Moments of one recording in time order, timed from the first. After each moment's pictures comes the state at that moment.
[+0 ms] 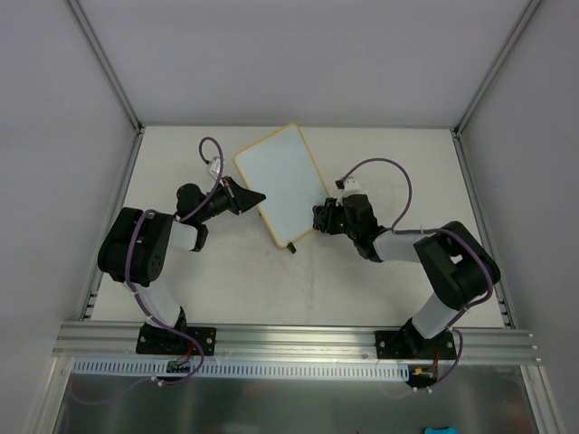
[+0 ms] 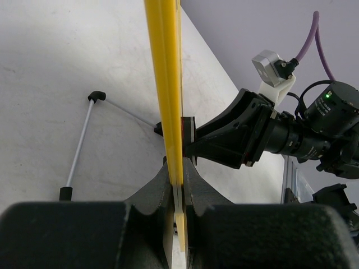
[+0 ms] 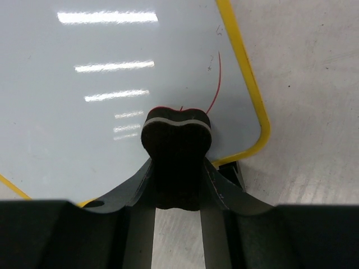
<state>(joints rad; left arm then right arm) -0.18 1.74 0.57 1.18 0.79 -0.76 0.56 1.66 0.64 0.52 -0.03 0.41</state>
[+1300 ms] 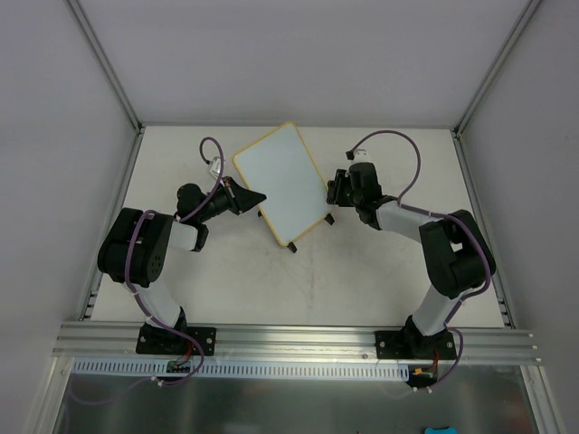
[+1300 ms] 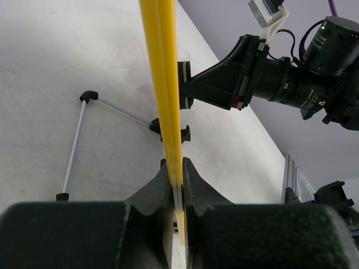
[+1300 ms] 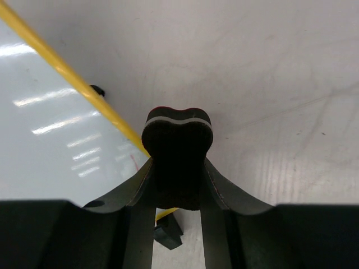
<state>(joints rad) -0.18 1.74 0.57 1.17 0.79 -0.75 0.44 1.73 0.95 0.20 0.03 0.37</state>
